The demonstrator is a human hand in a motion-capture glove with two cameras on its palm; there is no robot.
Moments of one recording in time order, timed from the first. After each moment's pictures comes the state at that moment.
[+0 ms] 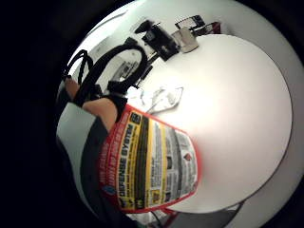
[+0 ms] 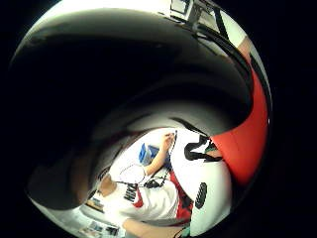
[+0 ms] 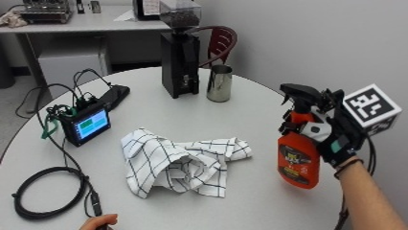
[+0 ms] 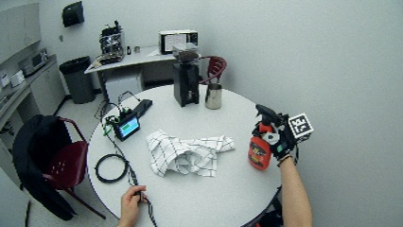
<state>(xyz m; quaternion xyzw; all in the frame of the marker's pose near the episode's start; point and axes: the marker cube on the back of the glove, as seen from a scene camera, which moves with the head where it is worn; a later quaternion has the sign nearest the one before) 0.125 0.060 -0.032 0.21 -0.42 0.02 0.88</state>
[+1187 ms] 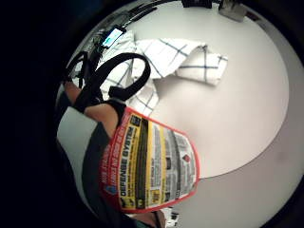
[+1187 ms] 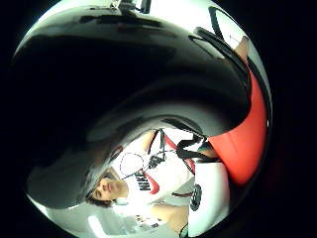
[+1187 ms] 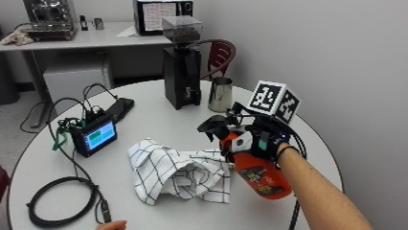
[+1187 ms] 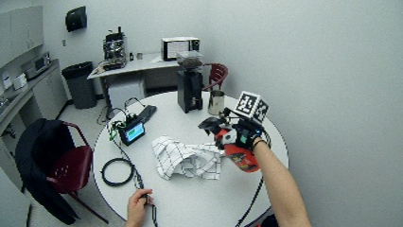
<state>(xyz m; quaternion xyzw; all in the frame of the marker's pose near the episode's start) 0.005 -0.022 0.000 -0.11 -0.26 0.03 0.96</state>
